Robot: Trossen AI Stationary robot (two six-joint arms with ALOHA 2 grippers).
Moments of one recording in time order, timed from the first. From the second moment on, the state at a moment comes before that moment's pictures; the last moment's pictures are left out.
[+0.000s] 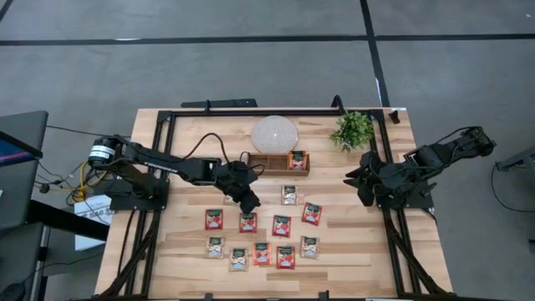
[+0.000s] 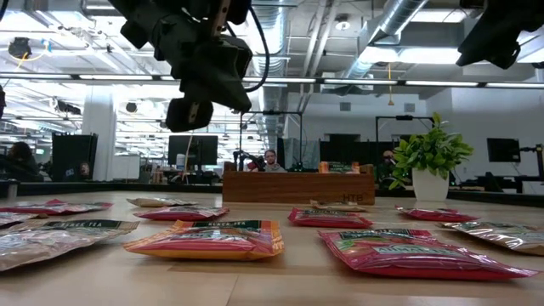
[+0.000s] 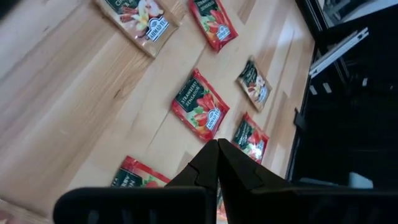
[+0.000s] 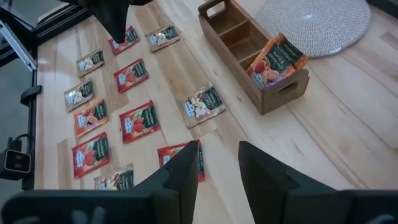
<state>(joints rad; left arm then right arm) -0.04 1.53 0.89 -0.04 0.26 -0.88 0.42 0.65 0.76 -0.90 0.42 0.73</state>
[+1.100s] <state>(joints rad) -0.04 1.53 0.89 -0.04 0.23 -1.09 0.42 0.65 0.76 -0.91 0.42 0.70</state>
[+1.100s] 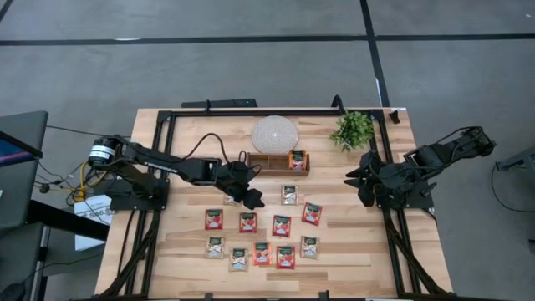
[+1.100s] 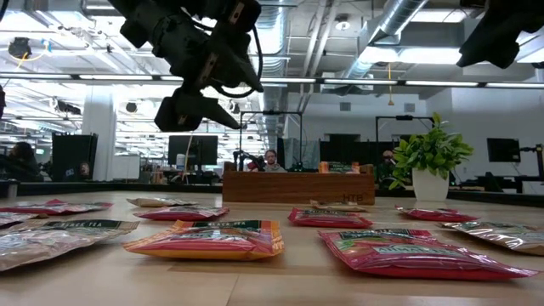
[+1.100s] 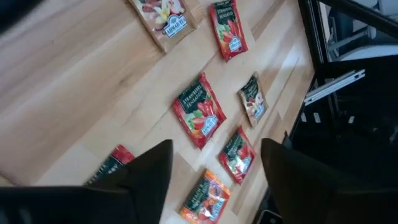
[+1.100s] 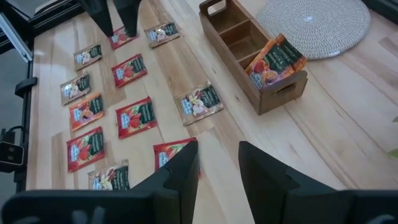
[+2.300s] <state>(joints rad) -0.39 1.94 1.41 -0.46 0.17 -0.69 0.42 0.65 0.76 -0.93 0.41 0.70</state>
